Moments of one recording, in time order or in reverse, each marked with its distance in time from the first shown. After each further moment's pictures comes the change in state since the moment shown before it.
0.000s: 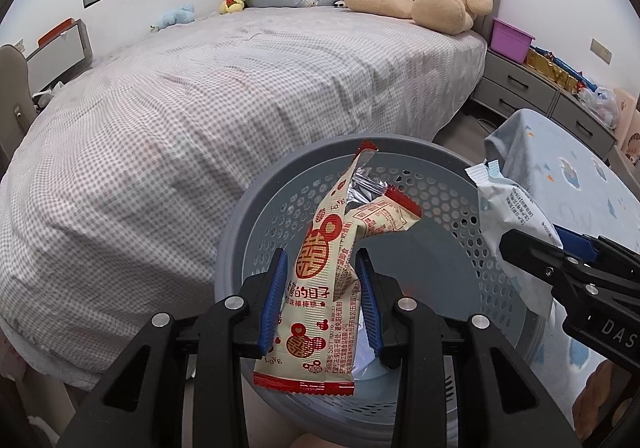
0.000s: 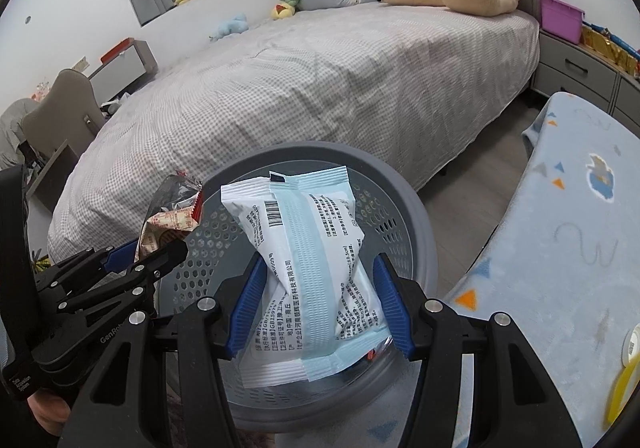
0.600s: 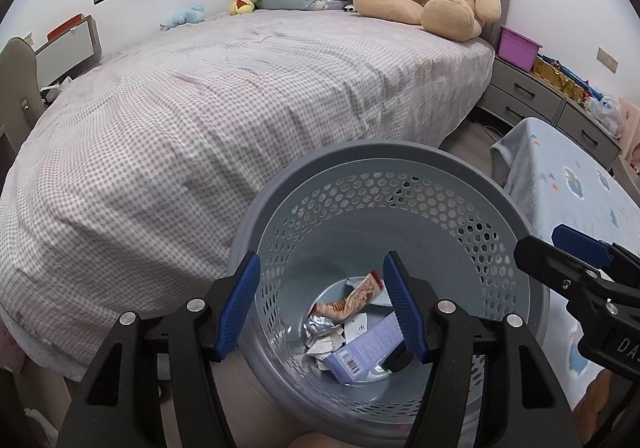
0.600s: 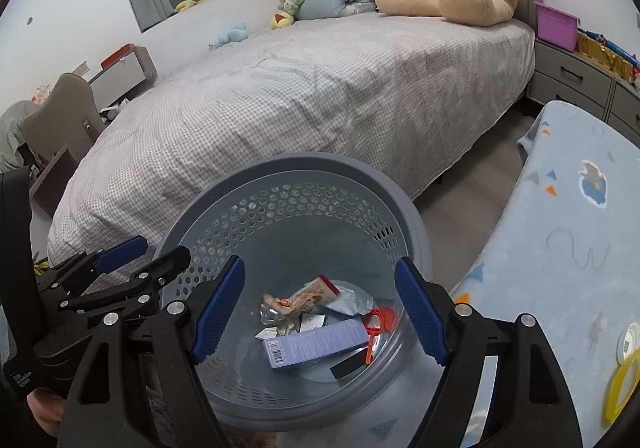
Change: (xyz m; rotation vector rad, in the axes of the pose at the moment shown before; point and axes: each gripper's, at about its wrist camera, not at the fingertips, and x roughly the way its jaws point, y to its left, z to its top) left arm -0.005 0.005 -0.001 -0.029 -0.014 0.018; right arm -0.008 0.004 0.000 -0.003 -0.036 -0.014
